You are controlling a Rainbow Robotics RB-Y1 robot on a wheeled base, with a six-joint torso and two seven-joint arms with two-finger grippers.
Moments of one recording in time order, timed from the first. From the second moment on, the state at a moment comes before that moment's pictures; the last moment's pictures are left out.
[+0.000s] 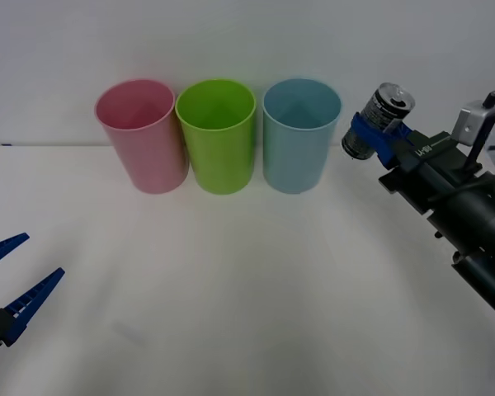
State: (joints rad) right arm -0.04 -0.50 0.02 -1.95 1.19 -0.39 -0.38; left arm 0.35 0.40 0.52 -1.66 -0.96 -1.22 0.00
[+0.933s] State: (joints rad) right arm -0.49 -0.28 0.03 -1.47 1.47 -0.39 -0.40; left arm 0.35 0.40 0.52 -1.66 -0.96 -1.22 0.00
